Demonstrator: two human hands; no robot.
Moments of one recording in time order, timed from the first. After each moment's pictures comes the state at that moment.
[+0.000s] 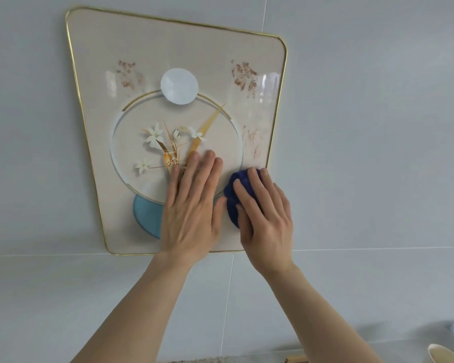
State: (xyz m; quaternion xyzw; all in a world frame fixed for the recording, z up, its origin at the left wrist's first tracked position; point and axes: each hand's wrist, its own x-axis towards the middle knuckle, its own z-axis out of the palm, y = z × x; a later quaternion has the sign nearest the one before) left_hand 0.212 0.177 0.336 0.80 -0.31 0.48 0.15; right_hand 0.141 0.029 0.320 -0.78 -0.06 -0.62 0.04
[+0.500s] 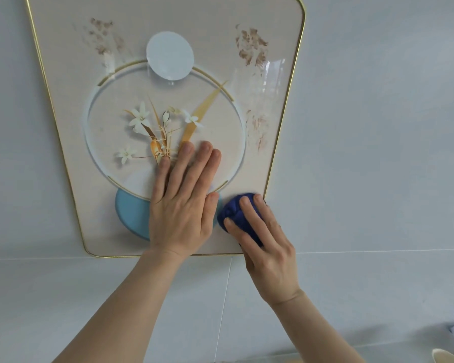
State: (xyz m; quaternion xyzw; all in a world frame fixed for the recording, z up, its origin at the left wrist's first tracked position) left_hand 0.252 0.167 0.319 0.74 -0.32 0.57 0.17; right_hand 0.144 0.003 0.262 -0.82 -0.10 -0.57 -0.02
